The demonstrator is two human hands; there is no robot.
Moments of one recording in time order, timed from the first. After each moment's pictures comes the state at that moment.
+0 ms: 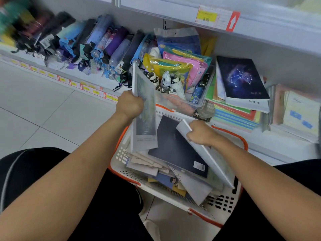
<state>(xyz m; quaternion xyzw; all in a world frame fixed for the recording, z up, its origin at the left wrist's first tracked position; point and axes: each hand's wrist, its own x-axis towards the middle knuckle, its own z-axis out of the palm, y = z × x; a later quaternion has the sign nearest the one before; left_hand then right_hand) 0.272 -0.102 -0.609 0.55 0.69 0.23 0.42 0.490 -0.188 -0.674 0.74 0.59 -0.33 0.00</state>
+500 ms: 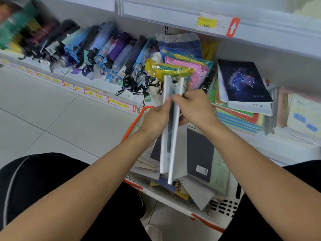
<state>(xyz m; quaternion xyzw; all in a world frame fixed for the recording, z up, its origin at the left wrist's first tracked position) 0.320 -0.152 -0.603 0.54 0.60 0.22 0.54 0.439 -0.168 -0.573 0.70 0.43 -0.42 -0.39</state>
